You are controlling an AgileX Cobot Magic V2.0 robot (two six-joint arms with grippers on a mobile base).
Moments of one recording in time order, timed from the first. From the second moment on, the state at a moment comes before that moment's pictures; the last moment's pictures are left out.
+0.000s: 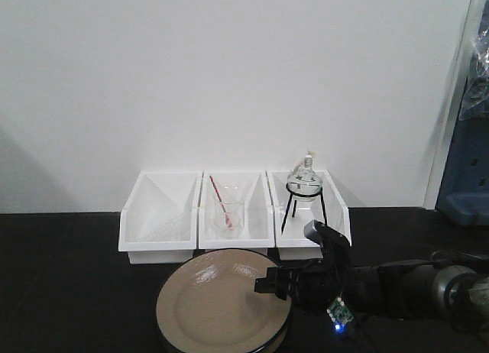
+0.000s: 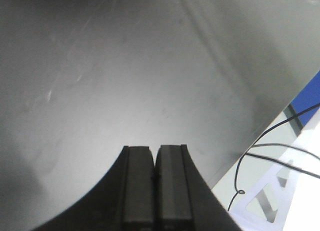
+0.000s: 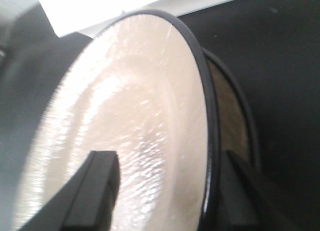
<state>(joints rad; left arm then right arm) 0.00 1.13 -0.44 -1.06 0.91 1.04 0.23 2.07 -1.27 1.61 0.54 -1.20</state>
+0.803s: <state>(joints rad) -0.01 1.18 -0.53 -0.73 0.69 0.59 0.23 1.72 -1.25 1.48 0.17 -1.45</state>
